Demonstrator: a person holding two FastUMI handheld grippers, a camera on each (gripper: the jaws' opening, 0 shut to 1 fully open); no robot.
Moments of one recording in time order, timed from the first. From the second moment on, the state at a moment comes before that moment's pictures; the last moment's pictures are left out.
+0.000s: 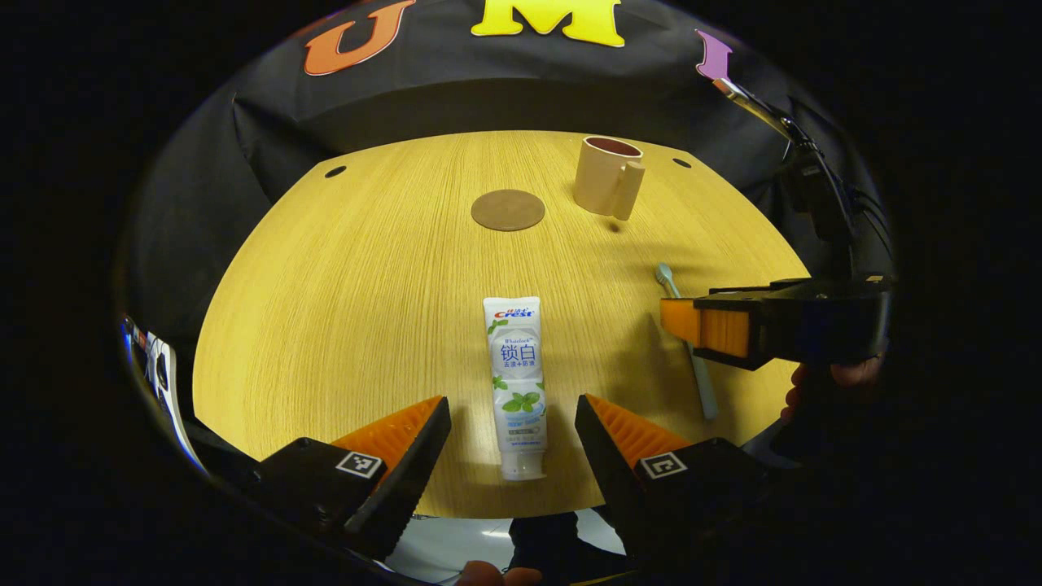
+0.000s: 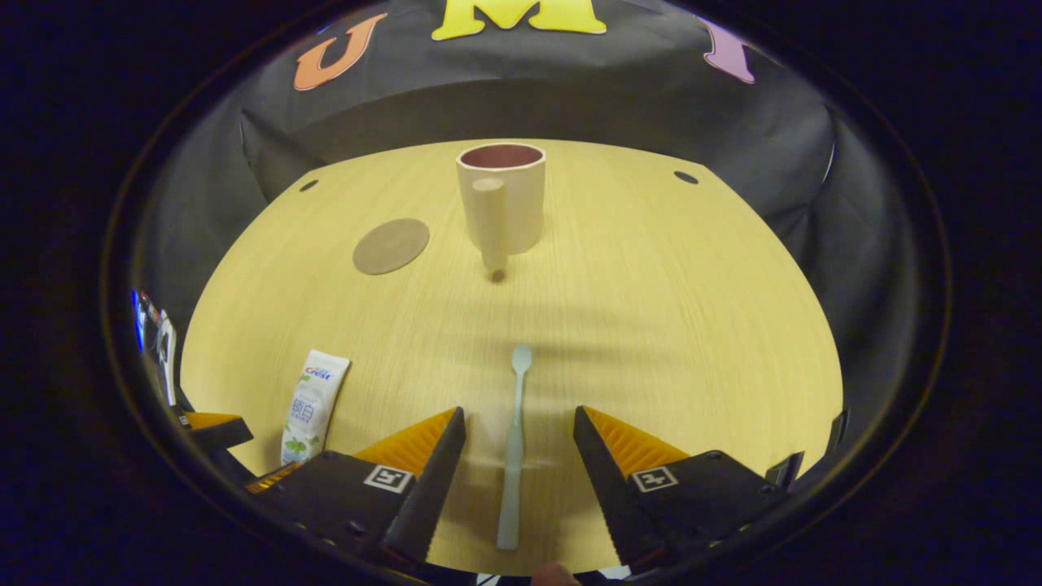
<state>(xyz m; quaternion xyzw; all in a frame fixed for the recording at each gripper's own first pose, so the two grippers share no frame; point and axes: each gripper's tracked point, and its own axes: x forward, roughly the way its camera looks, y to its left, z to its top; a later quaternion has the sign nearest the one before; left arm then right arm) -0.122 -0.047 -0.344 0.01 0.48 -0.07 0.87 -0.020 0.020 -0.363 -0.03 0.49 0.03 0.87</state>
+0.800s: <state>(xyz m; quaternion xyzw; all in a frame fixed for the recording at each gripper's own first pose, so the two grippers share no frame) -0.119 -0.049 -0.372 0.00 0.50 -0.07 0.86 -0.014 0.024 -0.372 -0.01 0.50 0.03 0.86</state>
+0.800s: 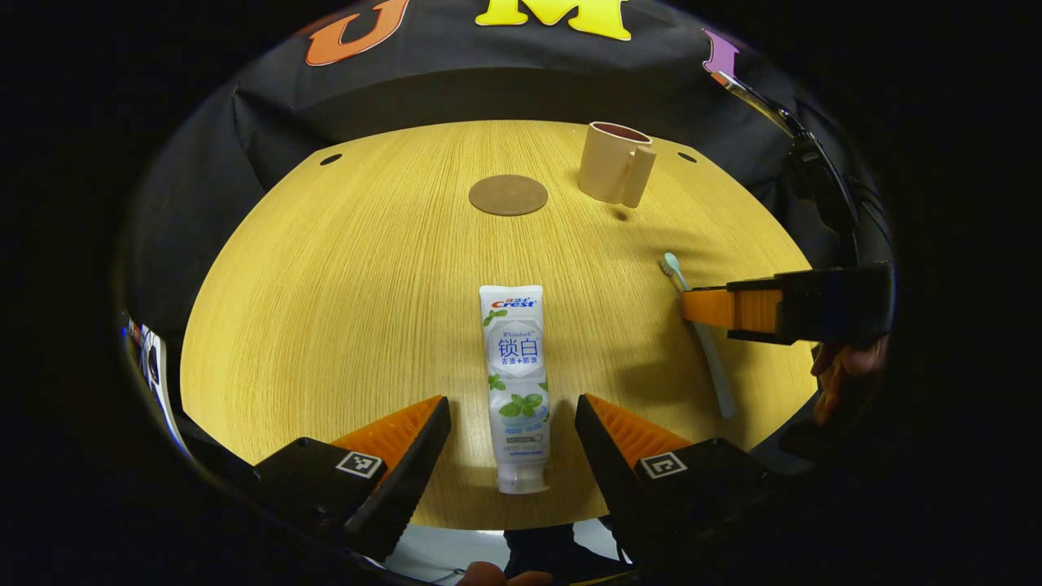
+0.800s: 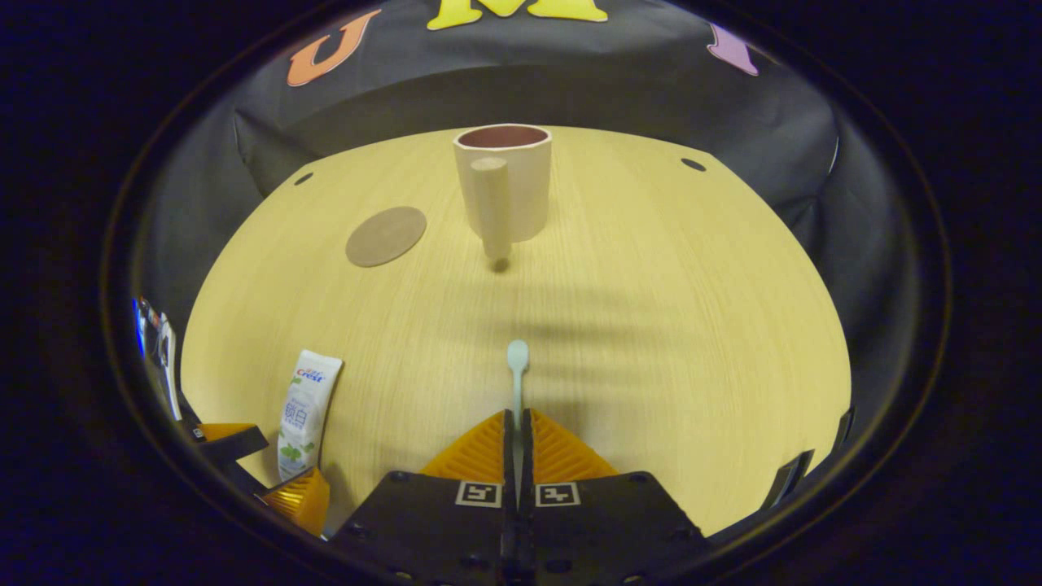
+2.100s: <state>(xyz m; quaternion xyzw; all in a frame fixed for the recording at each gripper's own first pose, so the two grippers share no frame) -0.117 -0.044 -0.379 0.02 0.53 -0.05 0.85 -0.015 -0.002 -0.325 0.00 0.45 0.04 0.89</state>
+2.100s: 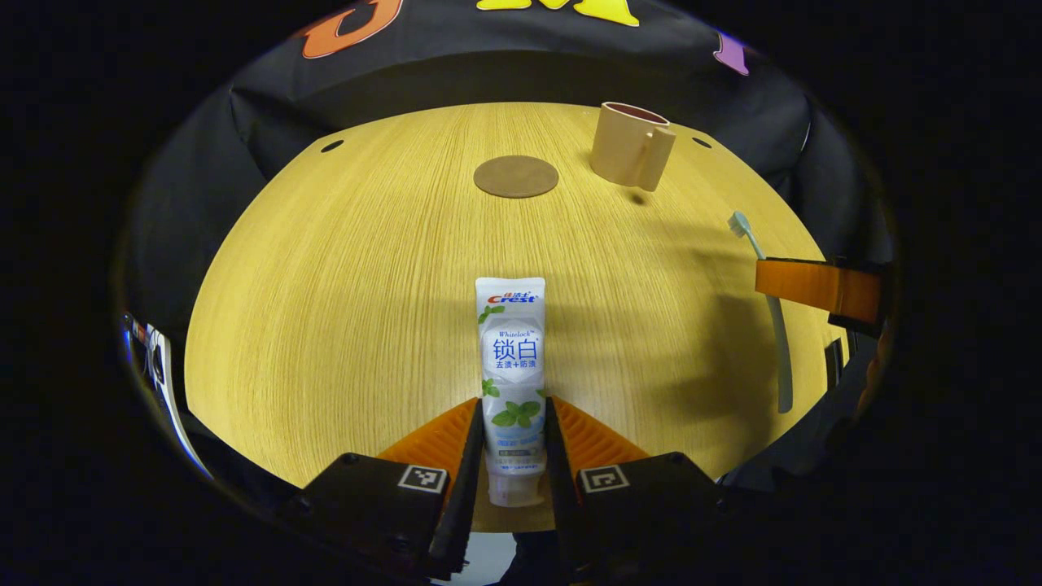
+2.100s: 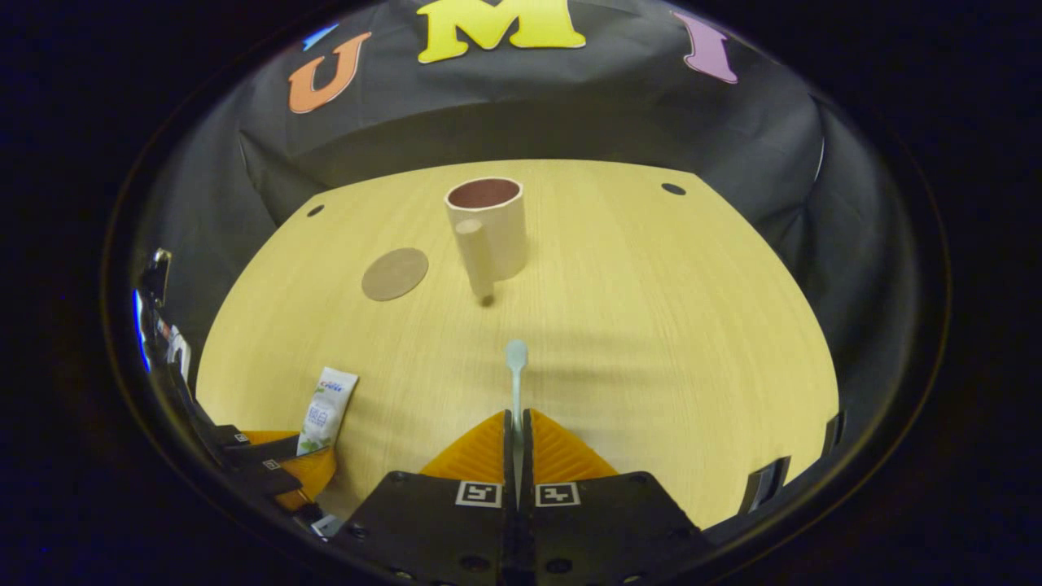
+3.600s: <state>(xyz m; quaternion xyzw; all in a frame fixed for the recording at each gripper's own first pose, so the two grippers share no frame) -0.053 0.018 -0.198 -0.01 0.32 0.05 0.94 0.245 0.080 -0.201 0.06 0.14 0.14 0.98</state>
